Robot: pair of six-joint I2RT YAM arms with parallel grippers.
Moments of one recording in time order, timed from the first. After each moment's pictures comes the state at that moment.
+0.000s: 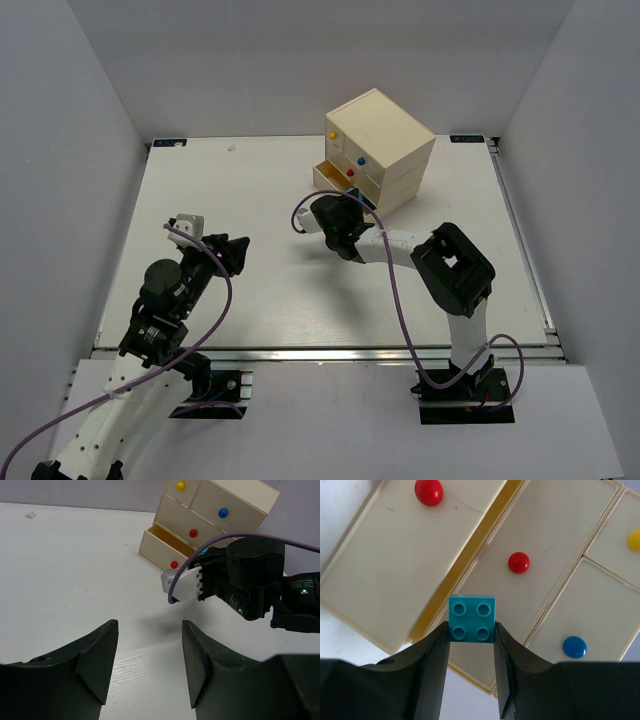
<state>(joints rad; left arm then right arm) -0.41 0.46 0.58 -0.16 -0.04 -0.28 0.82 1.97 1.24 0.13 0.76 -1.45</state>
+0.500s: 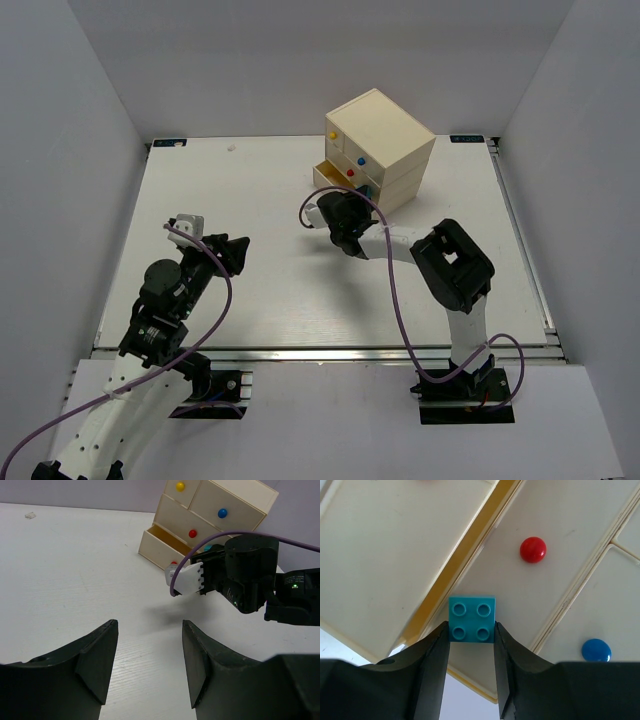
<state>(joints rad) -0.41 0.46 0.58 -0.16 -0.04 -0.29 0.77 2.00 1.24 0.18 0.80 -1.49</state>
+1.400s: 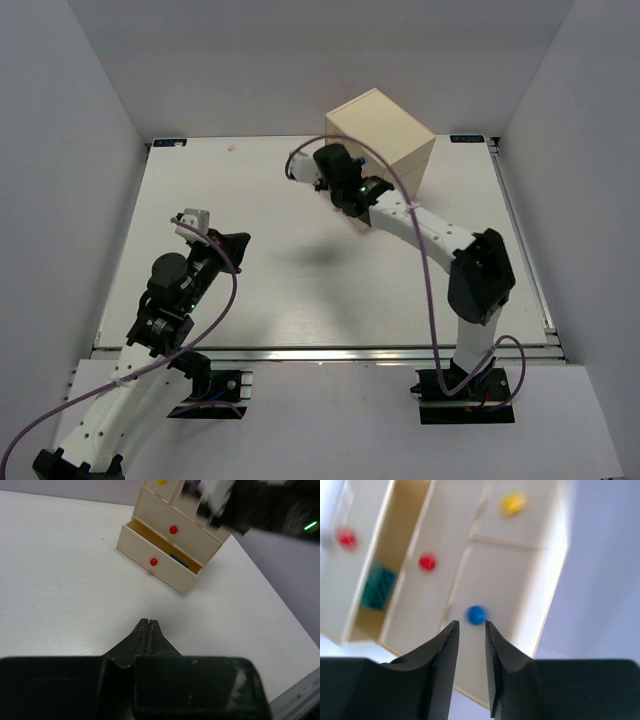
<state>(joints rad) -0.41 0.50 0.56 -0.09 0.02 -0.35 0.78 1.89 1.58 -0.26 0.61 -1.10</state>
